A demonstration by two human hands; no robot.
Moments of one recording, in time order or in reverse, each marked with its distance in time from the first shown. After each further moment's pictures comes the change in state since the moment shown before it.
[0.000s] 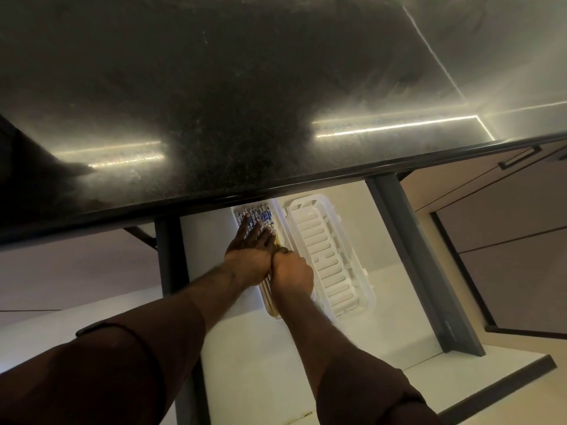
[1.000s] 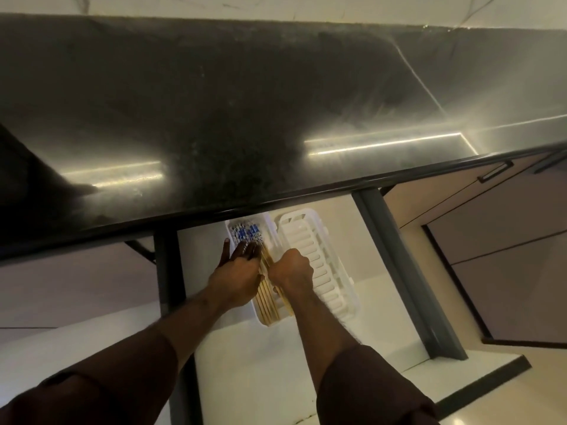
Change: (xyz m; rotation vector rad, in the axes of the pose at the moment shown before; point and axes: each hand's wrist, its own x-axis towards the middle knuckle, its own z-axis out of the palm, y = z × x) left_hand -0.019 -0.002 0.017 -0.485 0.233 0.002; right_hand 0.001 0.000 -0.050 0.342 -0.097 0.228
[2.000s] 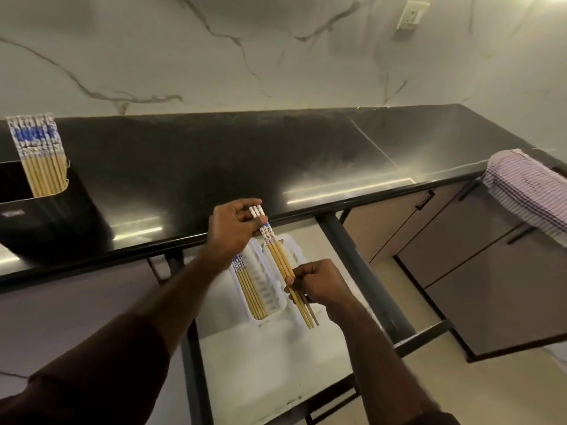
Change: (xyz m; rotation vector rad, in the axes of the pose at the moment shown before) left_hand -0.115 0.063 -0.173 -1.322 0.623 0.013; right_hand -0.159 0.058 -0.123 0.443 -0.061 -0.302
